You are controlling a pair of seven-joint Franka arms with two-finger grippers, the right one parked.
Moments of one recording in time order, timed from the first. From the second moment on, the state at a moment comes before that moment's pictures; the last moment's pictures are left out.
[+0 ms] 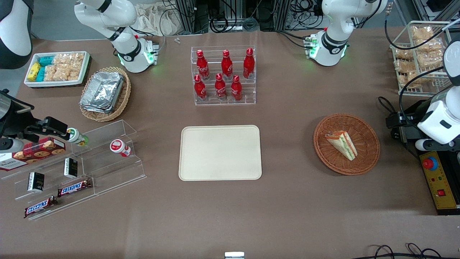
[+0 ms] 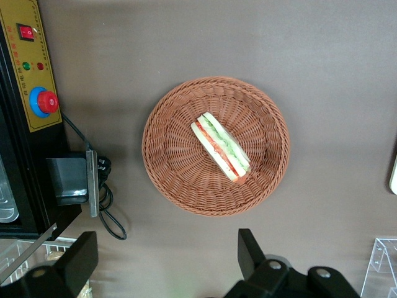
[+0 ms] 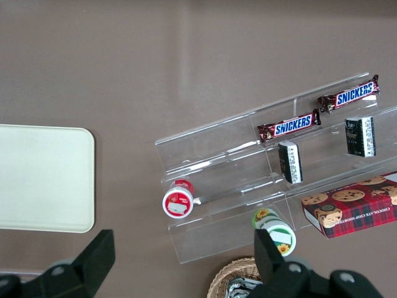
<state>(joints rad) -0.02 0.22 0.00 -1.45 0.07 1.50 -0.01</state>
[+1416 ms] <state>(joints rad) -0.04 0.07 -0.04 -1.80 0.04 1.79 -0.19</state>
